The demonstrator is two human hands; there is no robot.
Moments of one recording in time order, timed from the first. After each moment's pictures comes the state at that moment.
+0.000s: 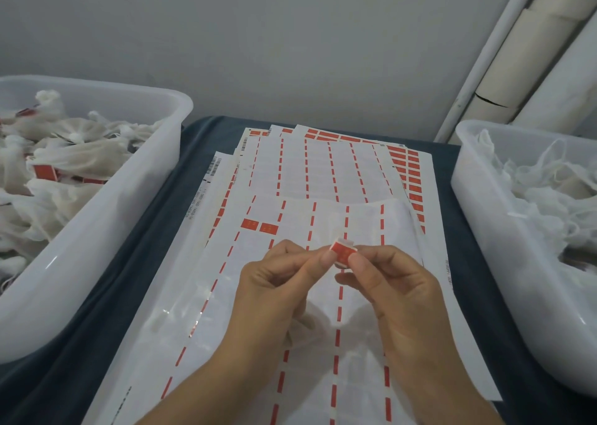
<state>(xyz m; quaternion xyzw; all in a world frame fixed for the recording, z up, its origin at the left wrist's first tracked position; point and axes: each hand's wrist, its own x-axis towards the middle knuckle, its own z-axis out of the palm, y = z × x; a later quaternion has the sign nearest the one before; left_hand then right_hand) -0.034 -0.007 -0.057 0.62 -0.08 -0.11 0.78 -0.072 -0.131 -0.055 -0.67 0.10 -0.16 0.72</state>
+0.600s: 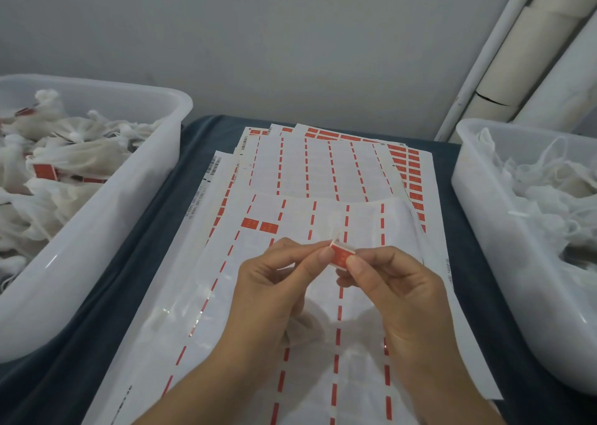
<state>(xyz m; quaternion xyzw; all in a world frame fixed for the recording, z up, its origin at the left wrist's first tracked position) -0.033 -0.007 -0.055 0.62 -0.06 -0.10 0.78 -0.074 -0.130 -0.051 -0.71 0.10 -0.18 0.67</state>
